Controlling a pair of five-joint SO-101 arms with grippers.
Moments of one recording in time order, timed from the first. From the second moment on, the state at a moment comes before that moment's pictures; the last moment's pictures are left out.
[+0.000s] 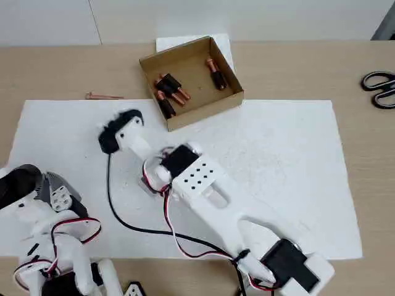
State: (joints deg) left arm -26.8 -99.6 65.6 69.8 16.8; right arm -48.4 -4.1 8.9 69.0 5.5
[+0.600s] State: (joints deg) left arm -5.4 -99.6 65.6 69.8 11.6; right arm -34.5 -27.0 -20.6 80.8 6.0
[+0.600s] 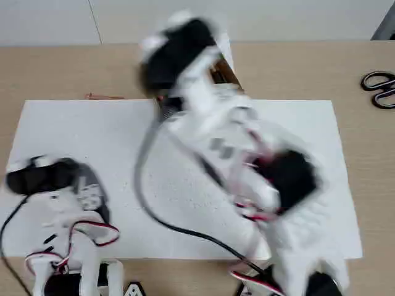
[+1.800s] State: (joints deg) left arm 16.8 -99.4 81.9 57.8 10.8; right arm -23.2 -103.0 93.5 27.0 18.5
